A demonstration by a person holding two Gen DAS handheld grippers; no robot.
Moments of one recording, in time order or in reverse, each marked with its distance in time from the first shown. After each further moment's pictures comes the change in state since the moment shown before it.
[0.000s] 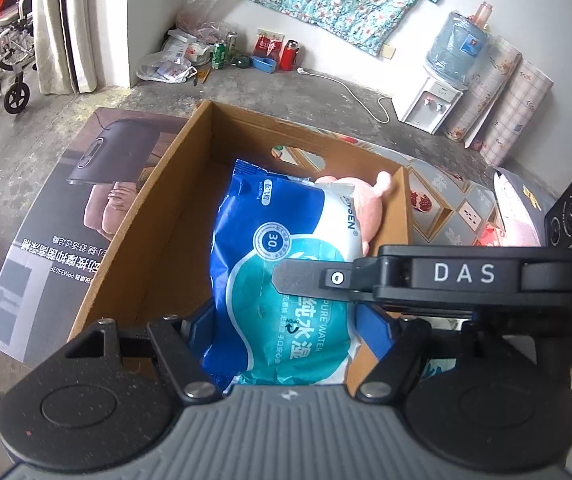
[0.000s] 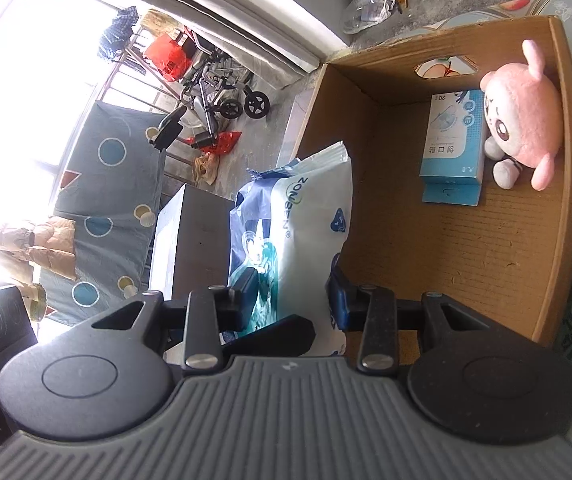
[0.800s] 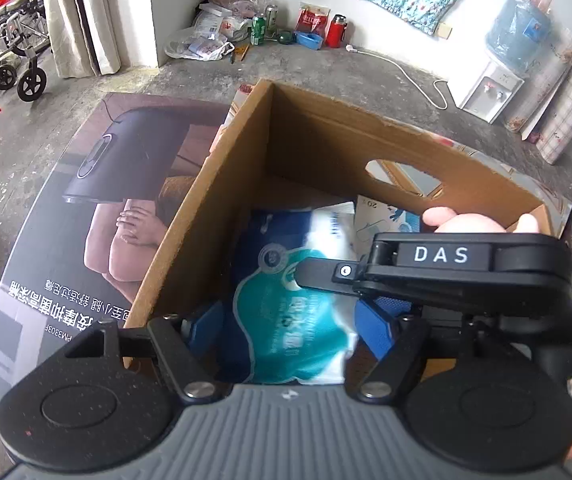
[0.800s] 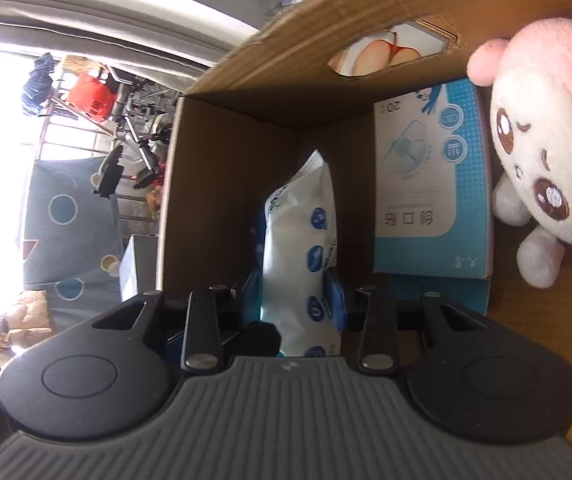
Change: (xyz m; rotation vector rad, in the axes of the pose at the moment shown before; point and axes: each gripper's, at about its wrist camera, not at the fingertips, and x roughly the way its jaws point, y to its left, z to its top) left arm 0.142 0.056 0.072 -0.018 0.083 0.124; right arm 0.158 -0.100 0.091 0.246 0.010 -0.101
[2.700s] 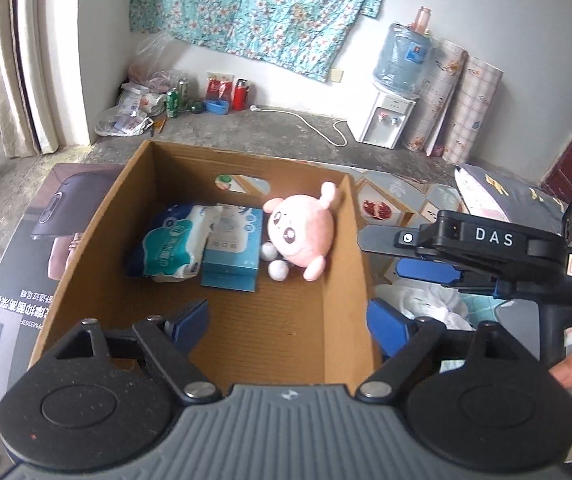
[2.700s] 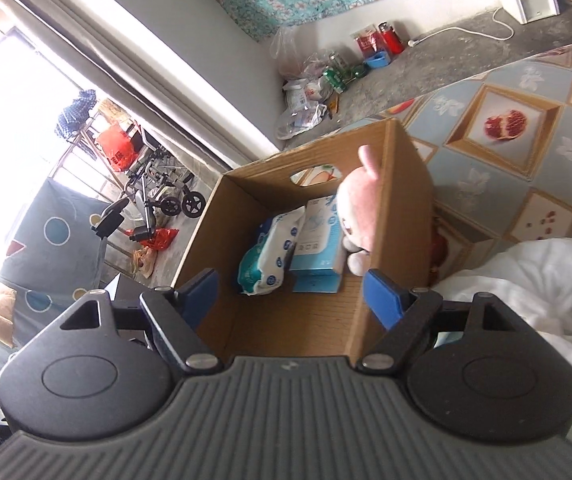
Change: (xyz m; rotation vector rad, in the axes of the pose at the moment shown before) left arm -0.144 -0.083 -0.114 0.197 -0.233 -0.192; right arm -0.236 -0.043 -0.112 -0.250 -0.394 -0.043
